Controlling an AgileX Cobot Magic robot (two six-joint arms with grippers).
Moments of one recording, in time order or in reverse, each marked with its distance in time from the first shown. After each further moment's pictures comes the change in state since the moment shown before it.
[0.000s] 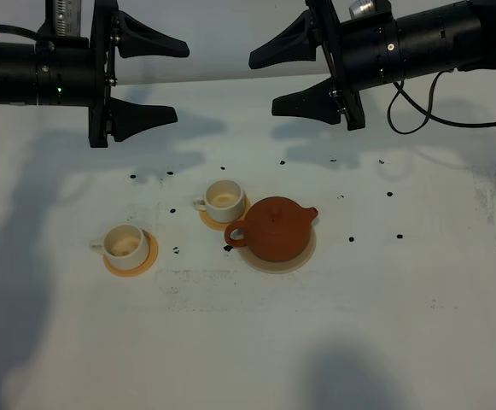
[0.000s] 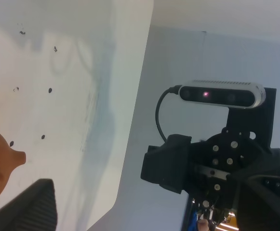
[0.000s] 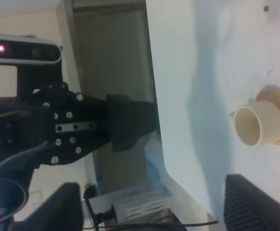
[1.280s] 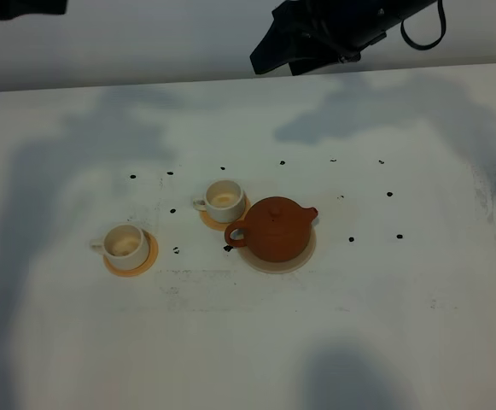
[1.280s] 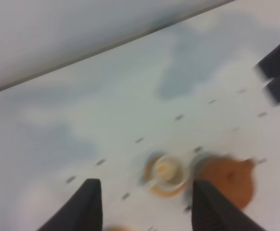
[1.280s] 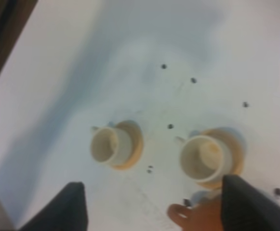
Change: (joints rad) left arm -0.134 -0.474 -0.261 1.028 -0.027 0.084; right arm 0.091 0.000 -0.377 -0.631 0.004 -0.114
